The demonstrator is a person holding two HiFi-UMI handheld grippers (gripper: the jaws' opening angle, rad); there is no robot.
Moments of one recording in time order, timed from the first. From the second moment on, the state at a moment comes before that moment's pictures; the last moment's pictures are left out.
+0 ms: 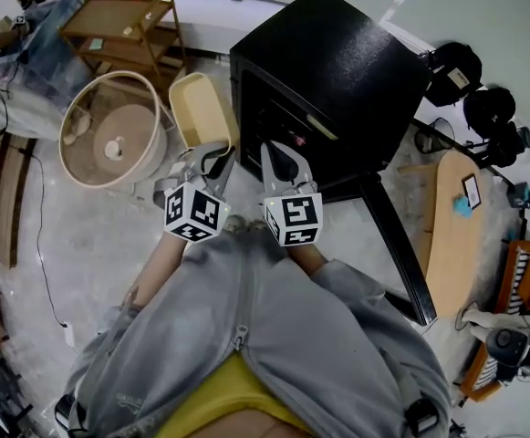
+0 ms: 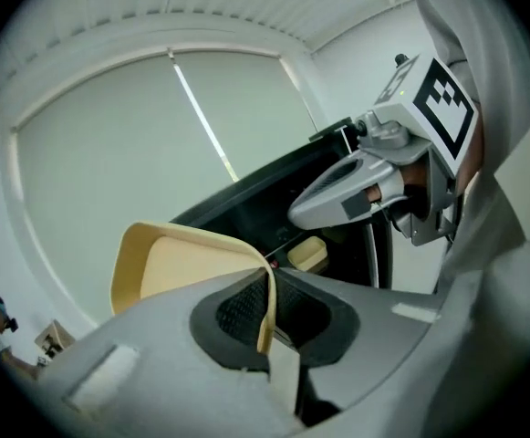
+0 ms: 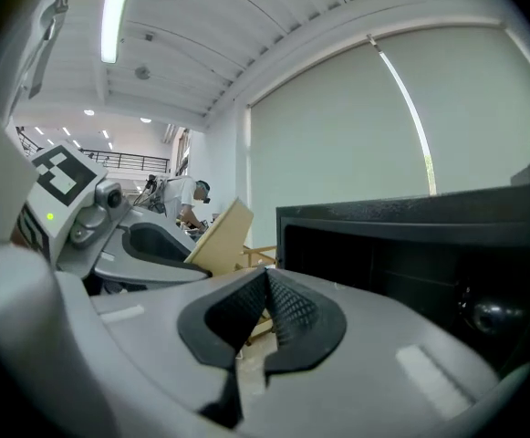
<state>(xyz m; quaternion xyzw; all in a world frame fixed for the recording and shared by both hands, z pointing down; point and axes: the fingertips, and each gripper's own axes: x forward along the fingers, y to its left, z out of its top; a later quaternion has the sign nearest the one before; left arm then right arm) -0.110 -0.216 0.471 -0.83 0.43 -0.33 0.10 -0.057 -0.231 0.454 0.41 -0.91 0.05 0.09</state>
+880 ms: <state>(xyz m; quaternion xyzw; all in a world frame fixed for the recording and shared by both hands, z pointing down) -0.134 -0.226 0.369 -0.82 0.56 -0.09 0.12 -0.056 -0.241 0.387 0.45 -0.89 -0.02 0.02</state>
